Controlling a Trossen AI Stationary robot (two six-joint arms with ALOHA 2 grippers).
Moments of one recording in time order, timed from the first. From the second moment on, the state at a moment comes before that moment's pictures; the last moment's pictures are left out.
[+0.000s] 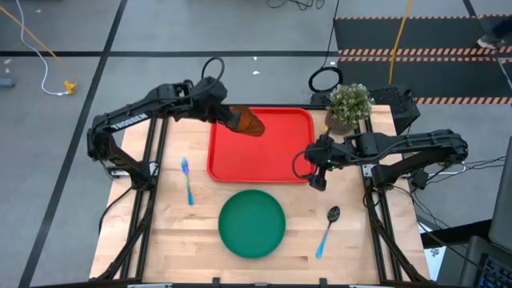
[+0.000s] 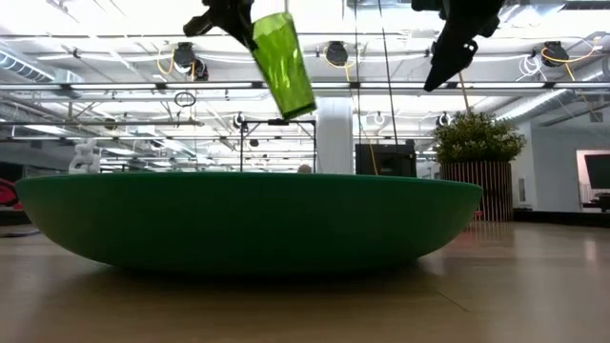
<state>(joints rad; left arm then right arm) 0.32 1.52 1.75 -1.09 -0.18 -0.67 0.06 1.18 1.08 -0.89 0.16 0.31</state>
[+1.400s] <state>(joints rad) 0.60 1.69 1.74 -1.22 -0.19 -0.25 0.02 1.01 1.08 -0.58 0.24 0.34</state>
